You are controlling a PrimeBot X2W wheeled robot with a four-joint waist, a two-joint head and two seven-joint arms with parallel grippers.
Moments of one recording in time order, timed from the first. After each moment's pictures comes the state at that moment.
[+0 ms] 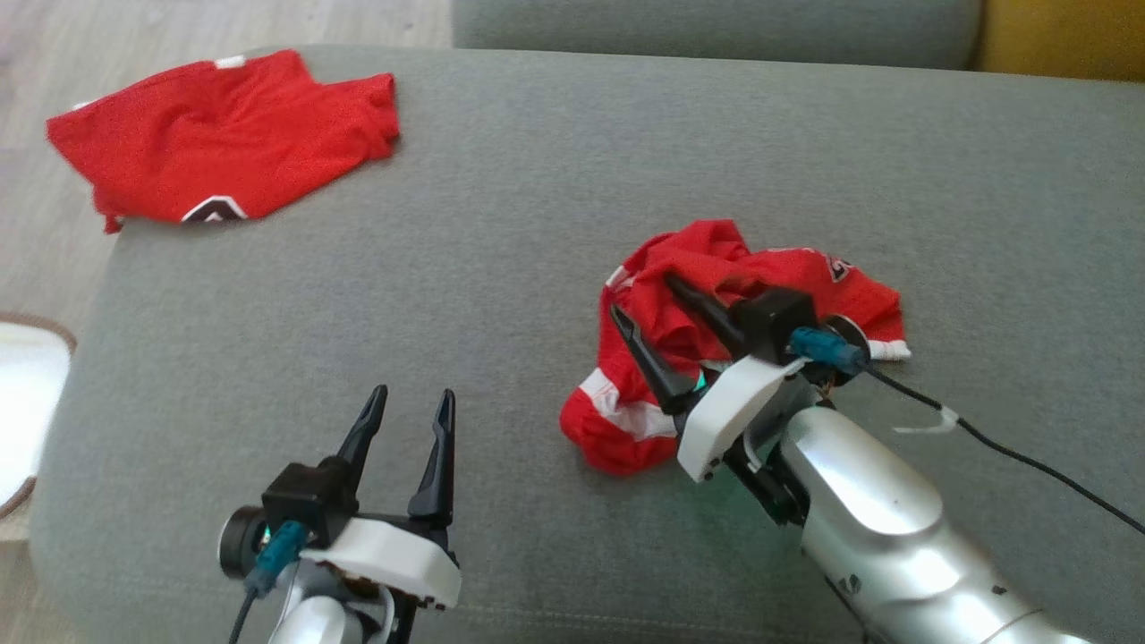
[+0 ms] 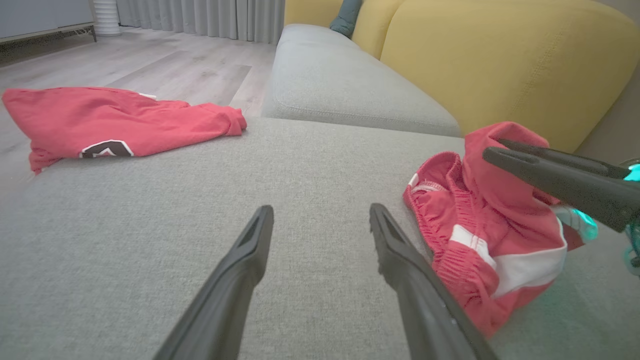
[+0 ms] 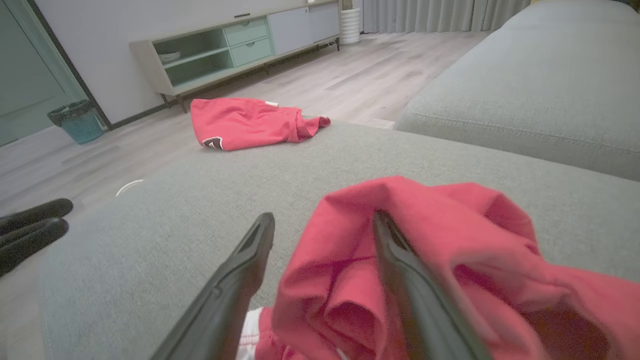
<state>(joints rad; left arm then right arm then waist) -0.02 0.05 -0.31 0.21 -0.21 0.03 -0.25 -0.57 -0.07 0.69 0.72 0.42 0.13 -0.15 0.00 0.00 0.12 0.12</state>
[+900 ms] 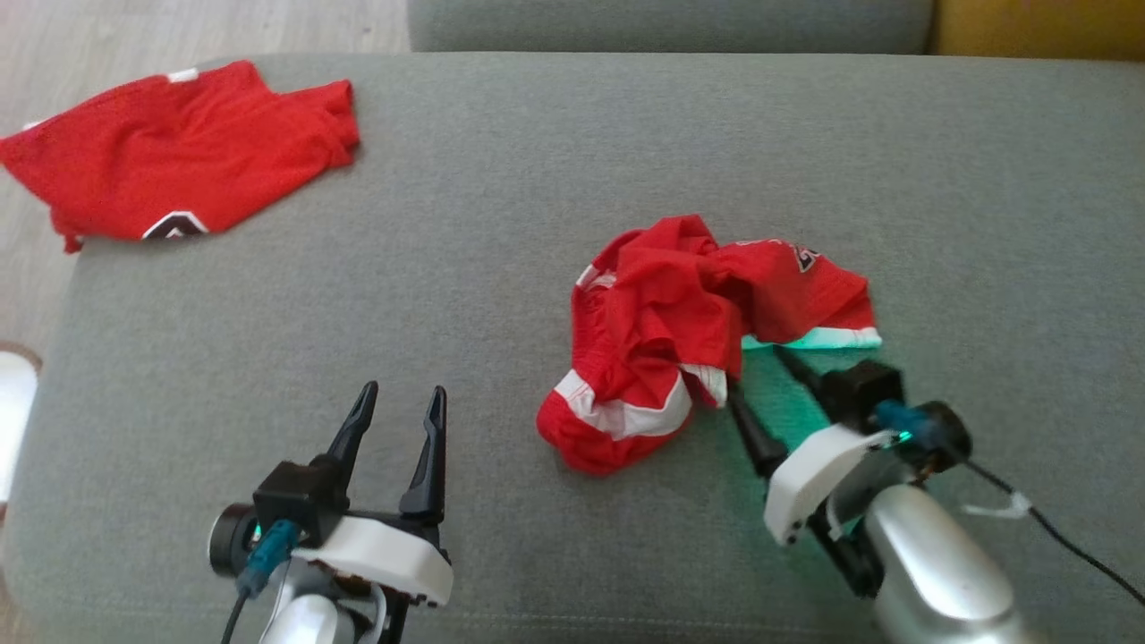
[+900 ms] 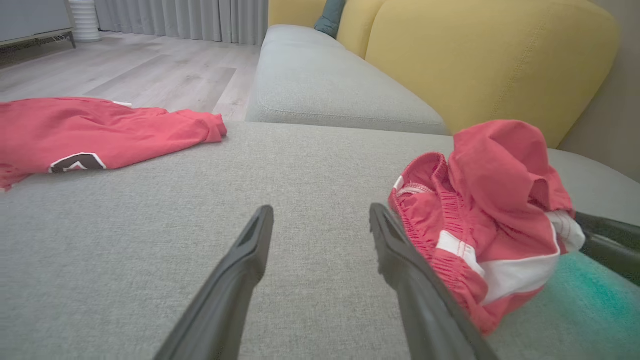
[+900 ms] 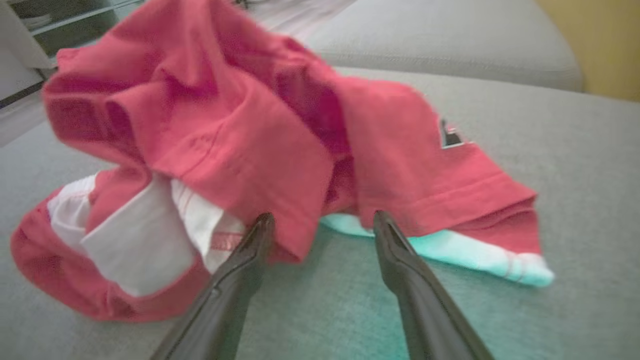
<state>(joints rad) -0.02 0.05 -0.28 0.20 -0.19 0.02 -0.25 -0.34 -0.11 0.36 0.63 0.19 0.13 -0.10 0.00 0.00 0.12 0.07</state>
